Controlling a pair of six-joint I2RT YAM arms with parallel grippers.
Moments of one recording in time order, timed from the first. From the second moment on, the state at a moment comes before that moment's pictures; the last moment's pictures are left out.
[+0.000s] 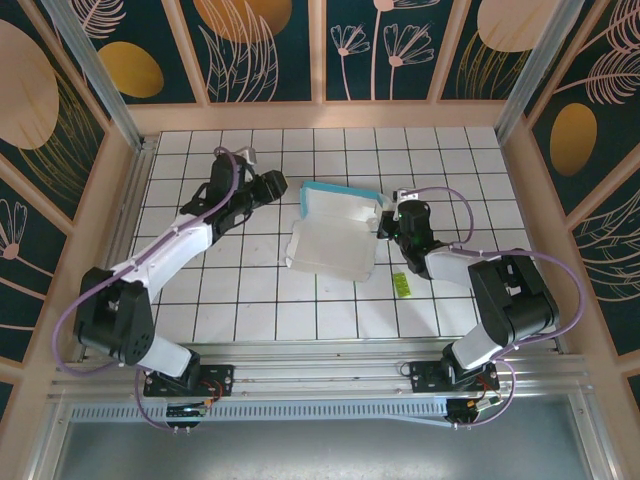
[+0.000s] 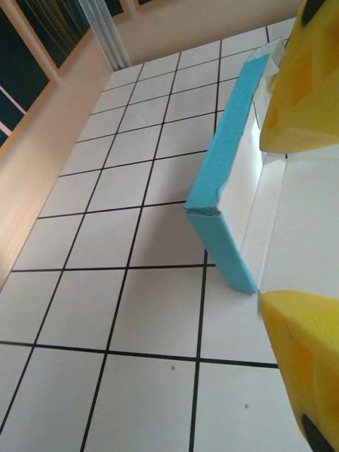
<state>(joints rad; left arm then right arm) -0.40 1.48 1.07 -0.11 0.14 -0.70 0.39 1.55 0.62 0.42 0.10 0.31</state>
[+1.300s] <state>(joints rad) -0.82 2.21 1.32 0.15 0.50 -0.86 0.40 1.55 0.61 0.41 0.12 0.47</state>
